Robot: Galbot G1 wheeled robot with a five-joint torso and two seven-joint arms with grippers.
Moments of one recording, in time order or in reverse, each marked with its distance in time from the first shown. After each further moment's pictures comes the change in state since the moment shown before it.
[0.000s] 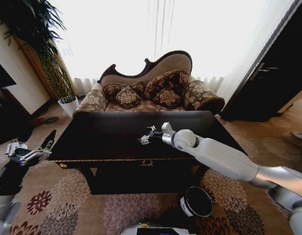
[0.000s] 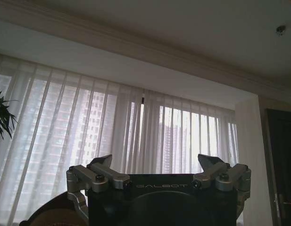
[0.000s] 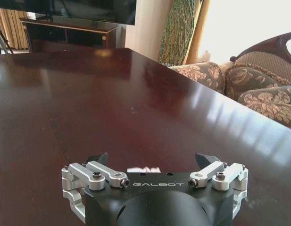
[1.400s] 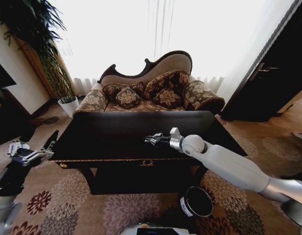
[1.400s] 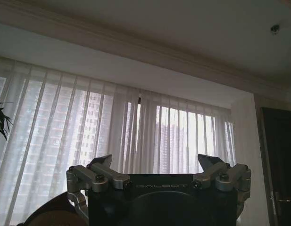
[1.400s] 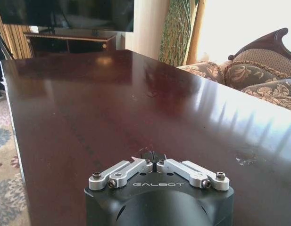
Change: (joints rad) left arm 0.023 -0.007 -0.008 -0.034 -0.006 -0.003 0.001; right arm -0.178 -0.073 0.137 0.033 -0.032 0.074 -0.077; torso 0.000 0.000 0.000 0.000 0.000
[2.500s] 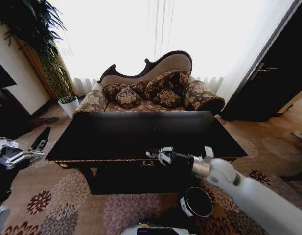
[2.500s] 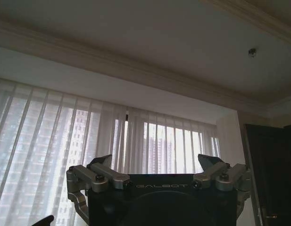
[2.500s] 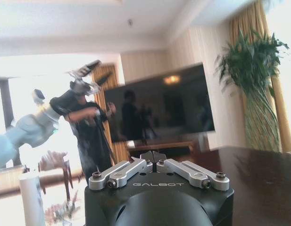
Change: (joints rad) left arm 0.050 0.003 -0.082 -0.094 -0.143 -0.009 -0.002; right arm -0.922 -0.002 0.726 0.348 0.079 0.396 -0.523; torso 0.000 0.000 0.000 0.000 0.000
